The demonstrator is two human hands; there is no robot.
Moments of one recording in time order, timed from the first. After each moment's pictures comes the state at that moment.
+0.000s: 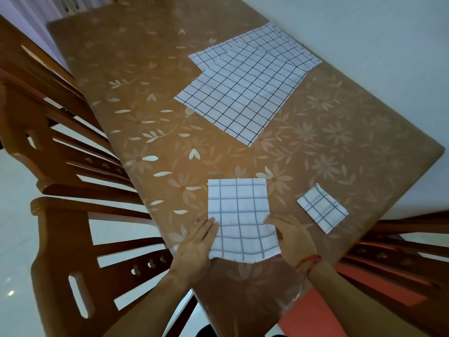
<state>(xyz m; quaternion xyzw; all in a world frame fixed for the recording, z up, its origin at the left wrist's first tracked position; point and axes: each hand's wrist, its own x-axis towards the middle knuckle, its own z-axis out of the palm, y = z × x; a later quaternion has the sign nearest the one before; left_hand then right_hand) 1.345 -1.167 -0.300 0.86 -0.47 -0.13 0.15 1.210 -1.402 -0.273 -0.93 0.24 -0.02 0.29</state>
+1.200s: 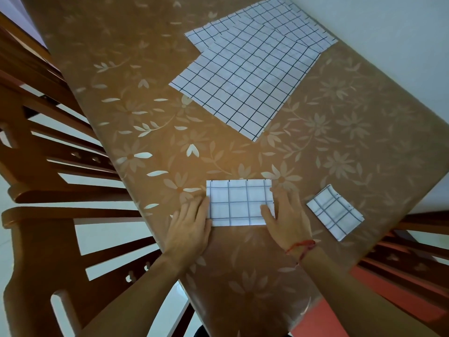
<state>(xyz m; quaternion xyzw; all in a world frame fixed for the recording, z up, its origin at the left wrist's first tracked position) 1.398 -1.198 -0.307 0.91 -0.40 -0.04 0.13 1.278 -1.409 -0.289 -0.91 0.33 -0.06 0.24</state>
